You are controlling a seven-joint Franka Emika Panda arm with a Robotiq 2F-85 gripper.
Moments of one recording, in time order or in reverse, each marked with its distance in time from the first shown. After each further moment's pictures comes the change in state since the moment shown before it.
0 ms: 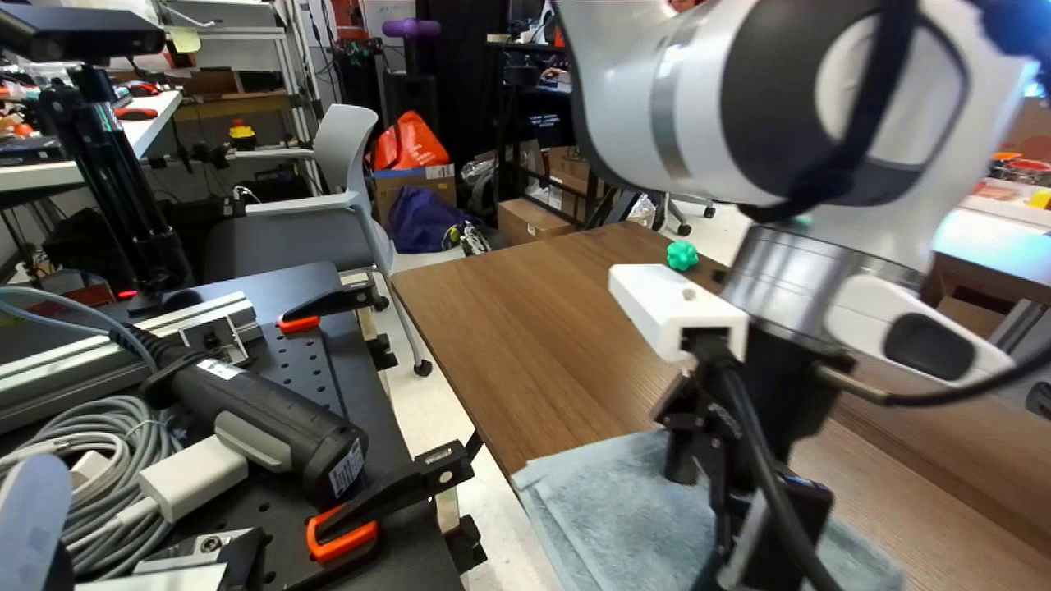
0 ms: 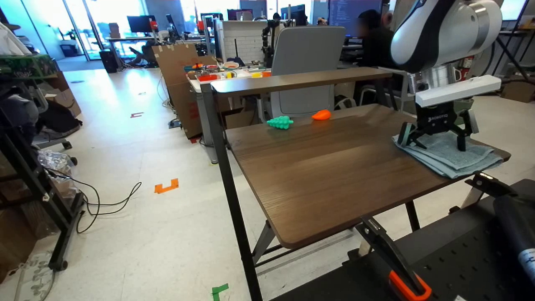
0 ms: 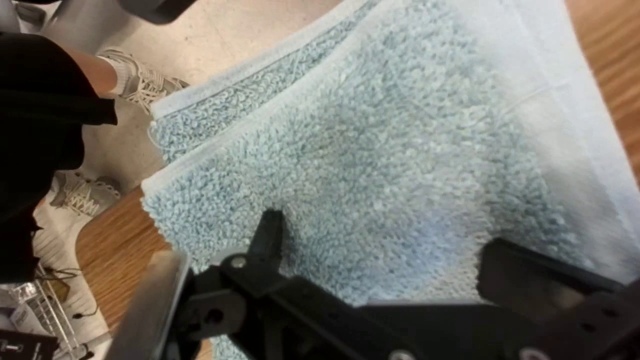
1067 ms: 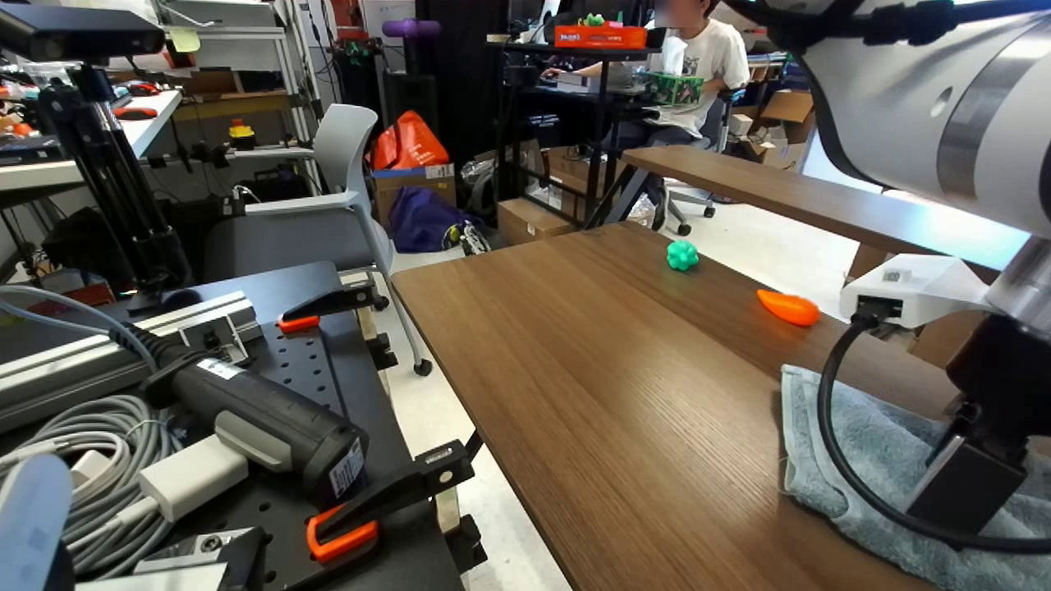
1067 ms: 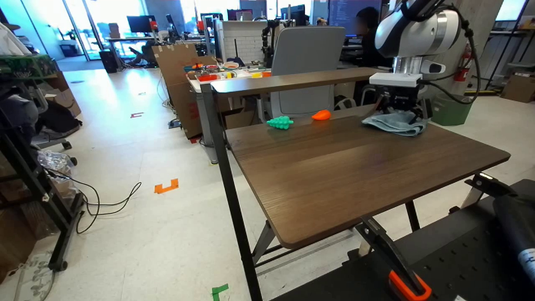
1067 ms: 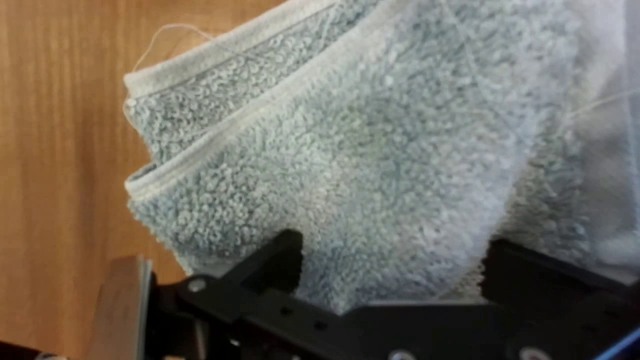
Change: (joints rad) arm -0.169 0.401 0.039 0.790 0.287 -0.180 0.583
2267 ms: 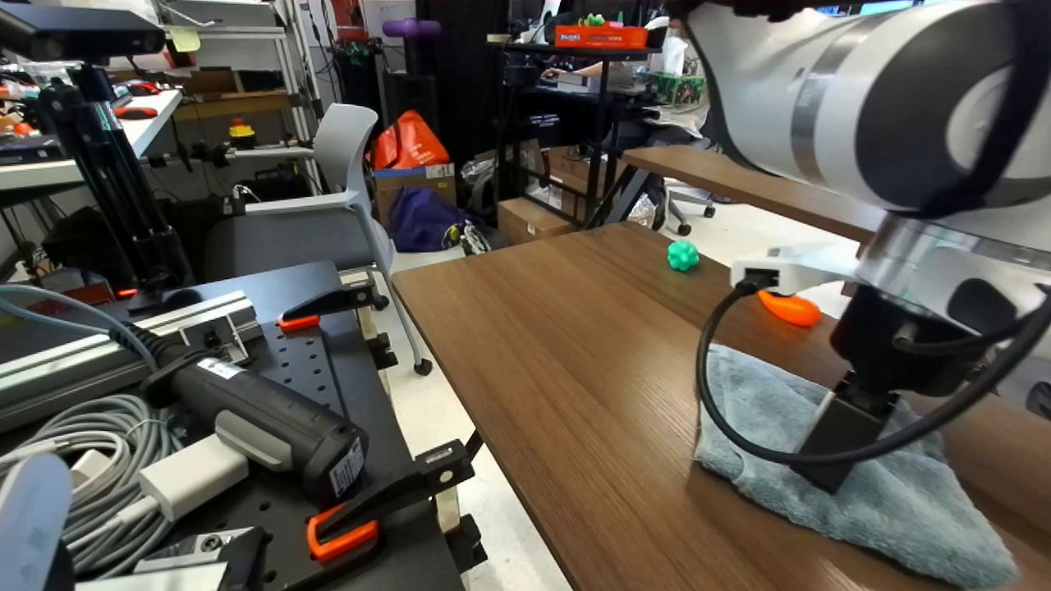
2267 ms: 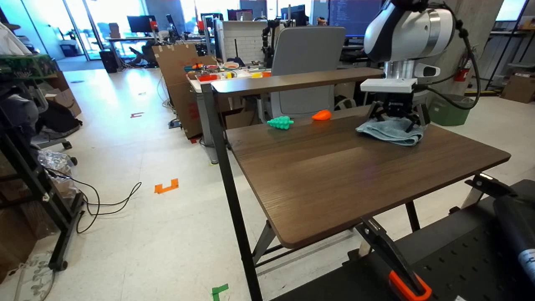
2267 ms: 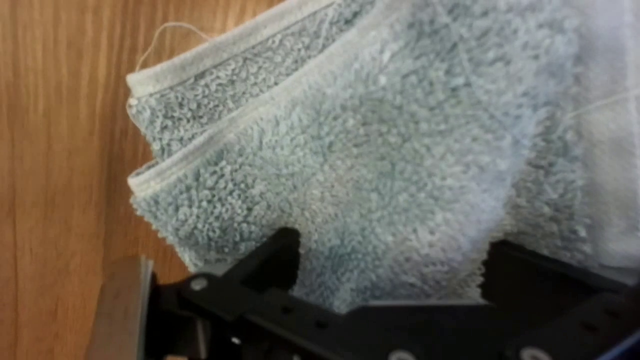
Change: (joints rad) arm 0.131 -0.144 -0.048 -0.301 0.012 0.116 0.017
